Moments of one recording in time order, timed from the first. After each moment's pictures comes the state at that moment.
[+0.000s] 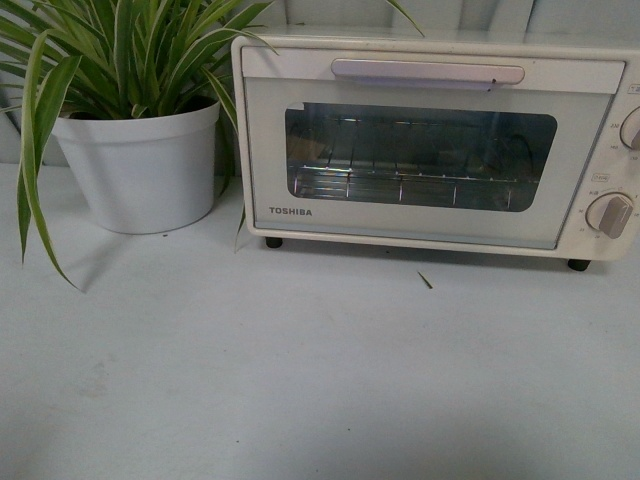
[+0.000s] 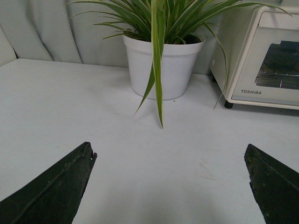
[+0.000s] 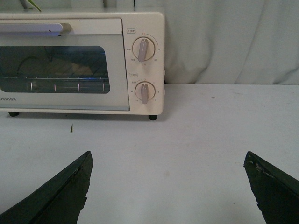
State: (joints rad) left arm 0.00 0.00 0.01 0.00 0.00 0.00; right arm 0.00 0.00 0.01 0.00 0.00 0.00
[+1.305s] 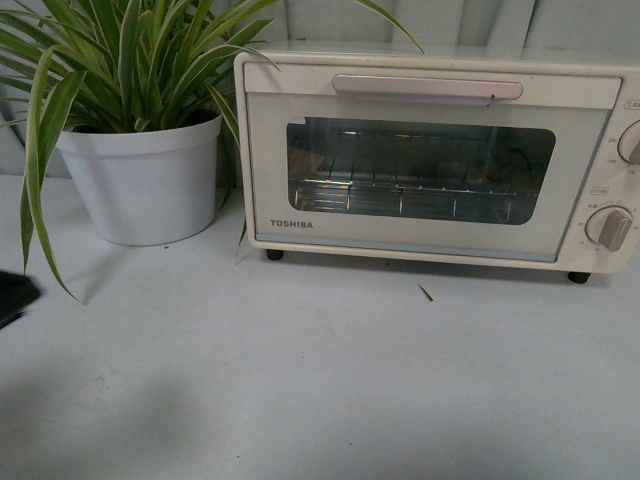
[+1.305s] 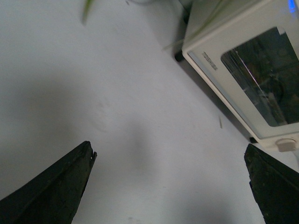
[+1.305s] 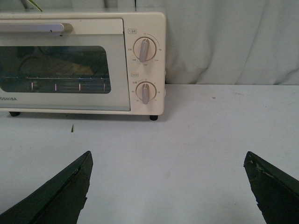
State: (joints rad) left arm -0.39 0.87 0.26 0.27 -0.16 -0.85; right arm 0.00 0.00 0.01 0.00 0.00 0.00
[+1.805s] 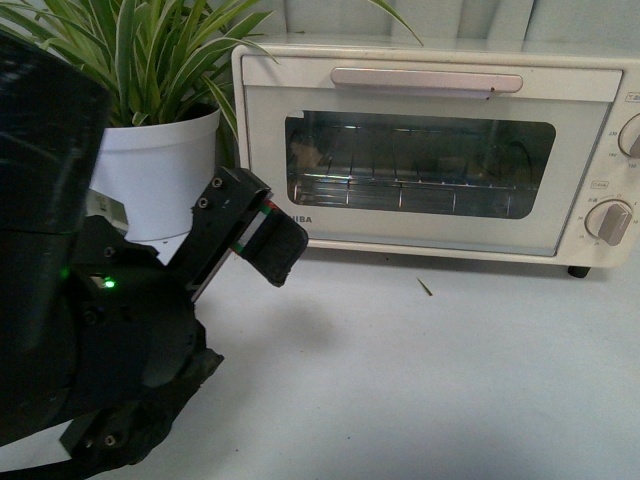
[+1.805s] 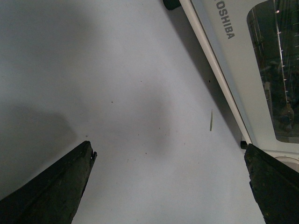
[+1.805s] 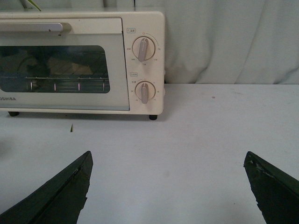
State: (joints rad) left arm -0.51 1.59 0.64 0.48 -0.12 -1.13; right arm 0.00 0.00 0.01 0.00 0.00 0.00
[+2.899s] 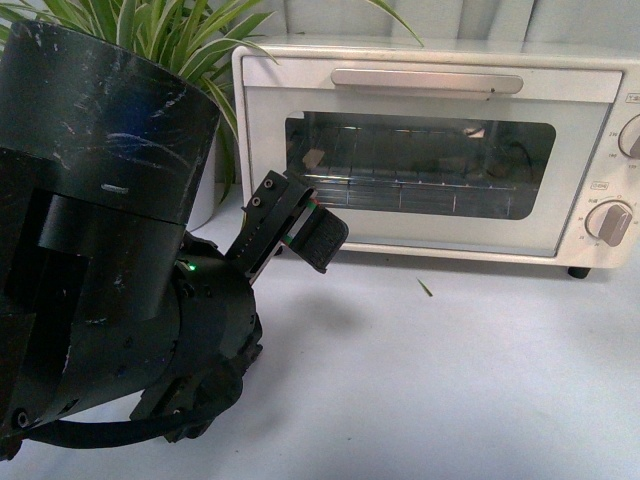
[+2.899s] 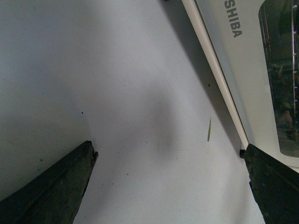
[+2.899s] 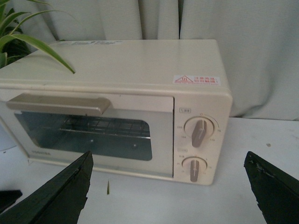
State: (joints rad) left arm -0.53 1.72 0.76 0.48 -0.13 -1.18; right arm 0.16 0.97 0.57 0.33 0.01 0.06
